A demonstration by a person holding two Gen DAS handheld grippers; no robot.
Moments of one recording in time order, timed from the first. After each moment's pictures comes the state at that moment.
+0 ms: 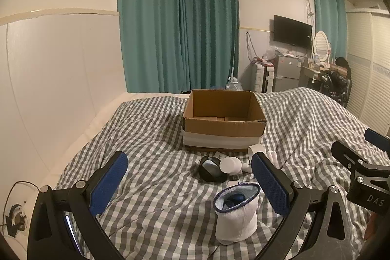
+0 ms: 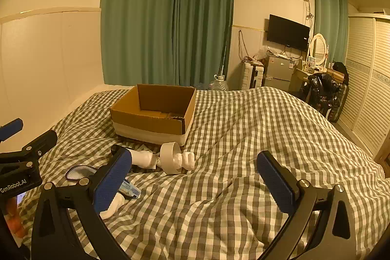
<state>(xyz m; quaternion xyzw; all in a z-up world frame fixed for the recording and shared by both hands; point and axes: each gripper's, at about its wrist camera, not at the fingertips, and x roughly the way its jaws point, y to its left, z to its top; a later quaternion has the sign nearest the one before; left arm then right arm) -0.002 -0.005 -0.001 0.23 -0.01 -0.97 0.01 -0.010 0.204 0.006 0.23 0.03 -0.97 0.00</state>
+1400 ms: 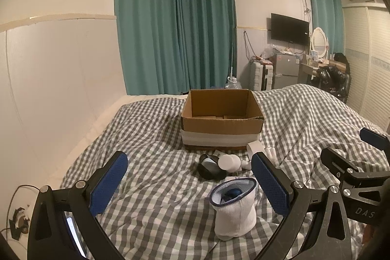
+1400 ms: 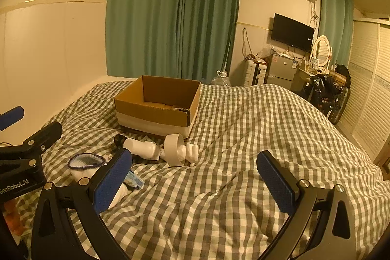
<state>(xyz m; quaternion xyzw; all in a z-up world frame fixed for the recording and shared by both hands) 0.006 0.002 -0.004 0.23 -0.03 -0.97 0.01 -0.009 0.189 -0.007 0.25 0.05 -0.97 0.01</state>
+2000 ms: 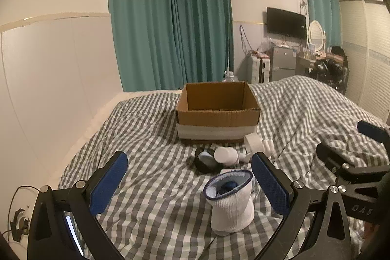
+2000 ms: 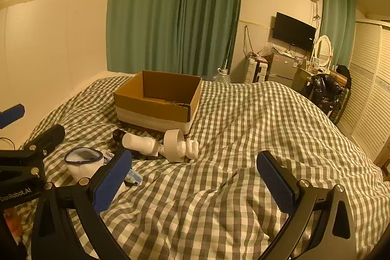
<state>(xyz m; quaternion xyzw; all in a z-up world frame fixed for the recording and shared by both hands) 0.005 0.009 -0.012 0.24 -0.04 -0.97 0.00 -0.014 0.188 -0.015 0.25 0.06 -0.97 0.01</state>
